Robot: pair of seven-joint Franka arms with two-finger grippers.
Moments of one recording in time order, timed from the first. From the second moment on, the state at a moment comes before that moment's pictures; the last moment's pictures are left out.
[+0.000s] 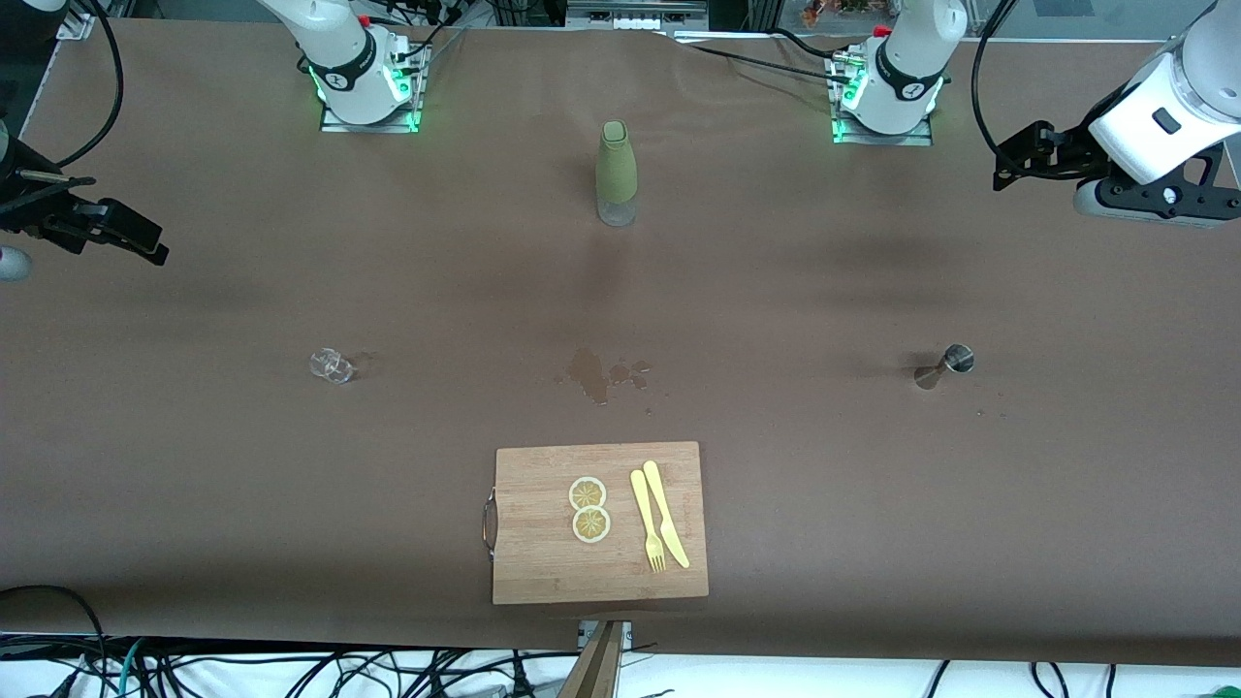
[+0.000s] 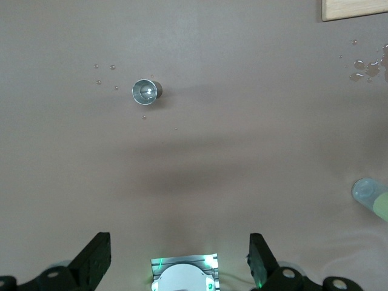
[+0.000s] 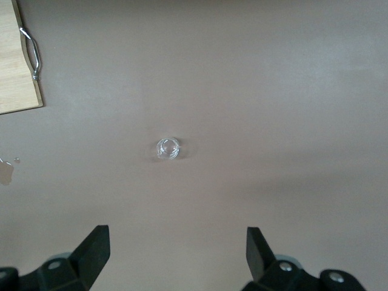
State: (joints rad) left arm 0.04 -0.06 -0.13 -1.64 -0.05 1.39 -0.01; right arm 0.05 0.02 -0.07 -1.62 -0.02 1.64 0.12
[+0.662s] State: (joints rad) left arm 0.04 -0.06 -0.13 -1.62 -0.05 1.39 -0.01; right arm 0.05 0.02 -0.07 -1.62 -0.02 1.64 0.12
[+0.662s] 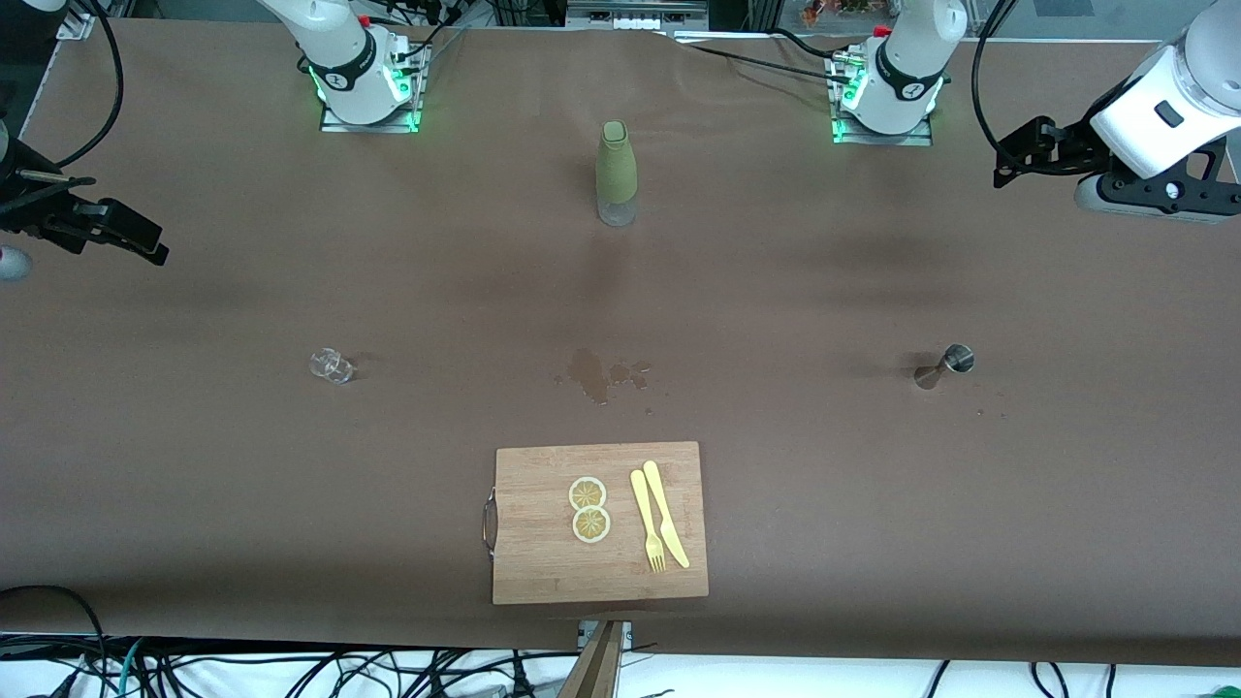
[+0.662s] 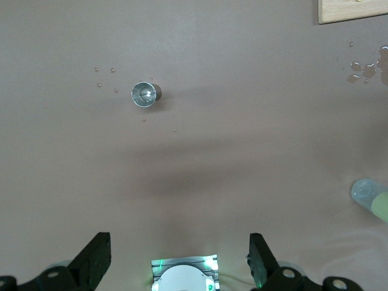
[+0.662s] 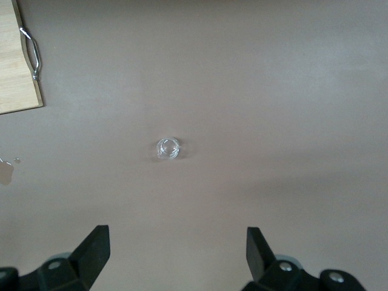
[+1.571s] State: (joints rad) left arm 0.08 -0.06 -0.13 -1.63 -0.05 1.39 0.09; right arm 0.05 0.02 -0.07 -1.62 -0.02 1.64 0.12
